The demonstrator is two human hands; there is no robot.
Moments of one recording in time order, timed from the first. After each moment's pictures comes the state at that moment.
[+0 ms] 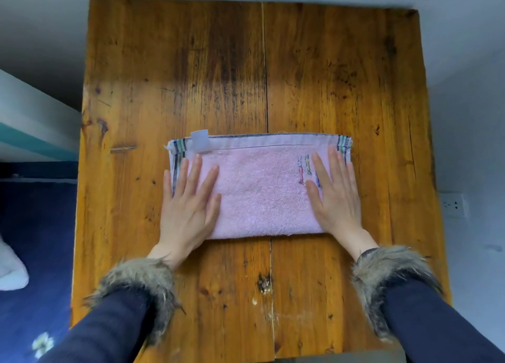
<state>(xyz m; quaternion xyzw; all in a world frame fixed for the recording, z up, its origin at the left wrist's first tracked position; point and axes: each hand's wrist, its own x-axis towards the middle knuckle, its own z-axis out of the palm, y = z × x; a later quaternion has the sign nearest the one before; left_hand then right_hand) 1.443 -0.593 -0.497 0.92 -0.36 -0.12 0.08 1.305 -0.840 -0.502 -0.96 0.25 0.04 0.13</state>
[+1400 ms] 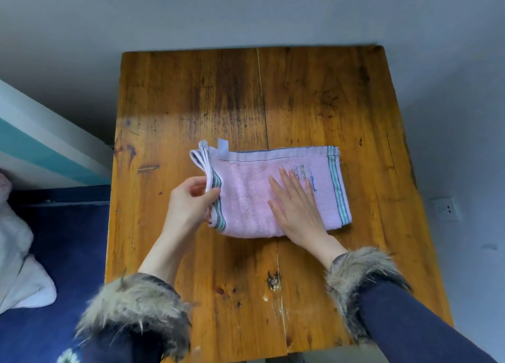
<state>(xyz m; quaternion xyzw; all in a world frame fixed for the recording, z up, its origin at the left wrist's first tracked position) 1.456 -0.603 -0.387 0.77 0.08 -0.33 0.54 1.329 -0.768 -0.467 -0.95 0.18 0.09 0.23</state>
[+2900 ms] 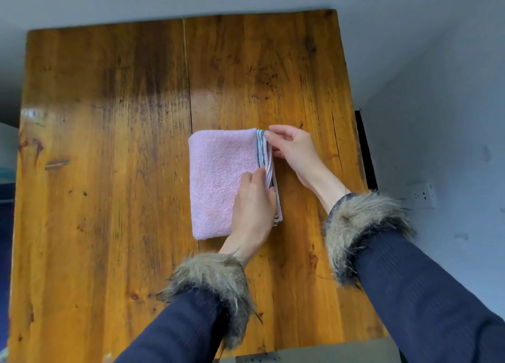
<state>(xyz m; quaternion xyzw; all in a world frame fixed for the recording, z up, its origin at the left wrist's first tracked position) 1.316 -0.810 -0.440 0.90 -0.19 -0.24 0.31 1.331 -0.937 -0.452 -0.63 0.40 -0.02 0.67</state>
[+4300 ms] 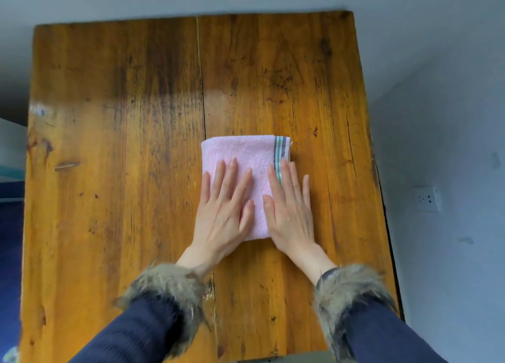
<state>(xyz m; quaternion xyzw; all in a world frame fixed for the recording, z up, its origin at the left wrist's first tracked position) 1.360 -0.731 -0.477 0.90 -0.42 -0.11 0.11 1.270 -0.852 -0.487 -0.95 0.23 -0.02 0.21</state>
